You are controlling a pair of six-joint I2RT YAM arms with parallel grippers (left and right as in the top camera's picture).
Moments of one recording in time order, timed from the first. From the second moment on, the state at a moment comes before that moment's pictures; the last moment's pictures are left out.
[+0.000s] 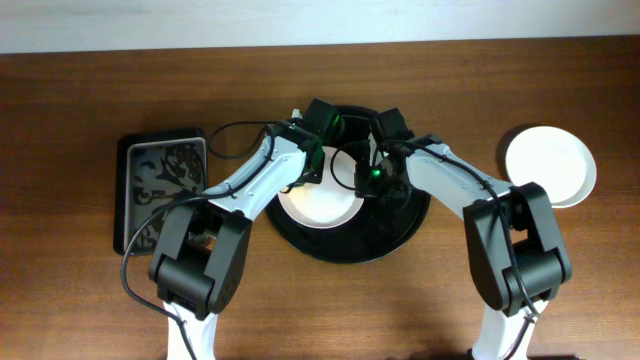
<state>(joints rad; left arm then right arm) -0.51 2.10 1.57 -0.79 -0.29 -0.33 0.34 2.01 1.30 -0.62 -0.27 0.40</state>
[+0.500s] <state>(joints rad) -0.49 2.10 1.59 -0.78 -0.17 -0.33 0.34 1.78 1.44 -1.00 0.27 0.22</state>
